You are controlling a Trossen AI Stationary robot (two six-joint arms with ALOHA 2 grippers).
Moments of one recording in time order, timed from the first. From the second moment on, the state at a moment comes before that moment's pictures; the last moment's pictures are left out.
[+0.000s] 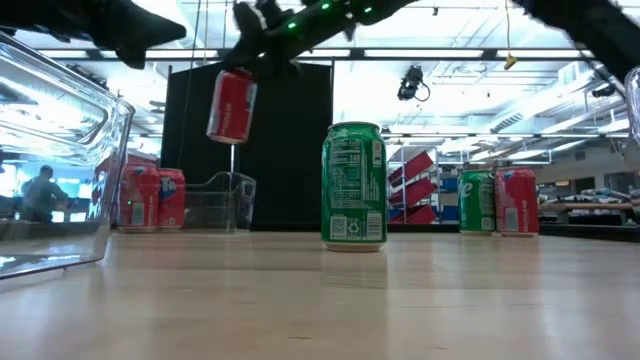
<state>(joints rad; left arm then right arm) -0.26 0.43 0.35 0.05 -0.48 0.09 -0.25 2.14 2.02 -0.19 0.05 0.01</state>
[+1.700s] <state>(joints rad) -0.26 0.34 0.35 -0.05 -0.47 0.10 -0.23 2.36 2.18 -0.66 0.12 0.11</state>
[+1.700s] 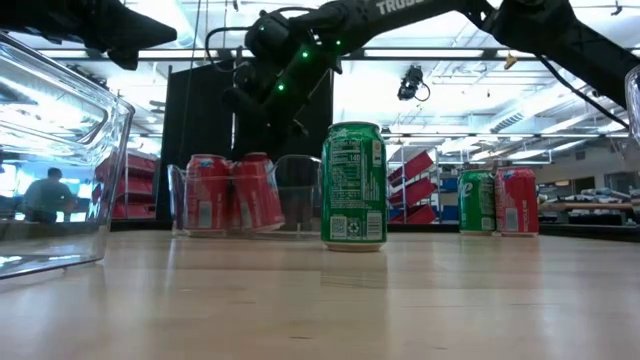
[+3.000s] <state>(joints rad) -0.26 0.34 0.35 -0.08 -0.47 0.07 -0.28 2.35 2.16 -0.64 0.27 0.20</state>
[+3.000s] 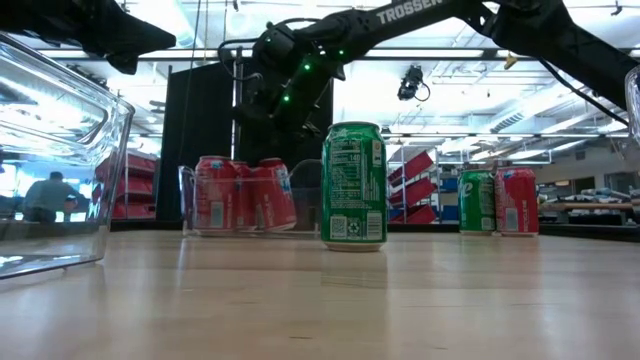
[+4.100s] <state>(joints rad) -0.26 0.34 0.35 -0.09 -0.47 0.02 -0.26 2.07 2.33 -1.26 0.28 0.08</state>
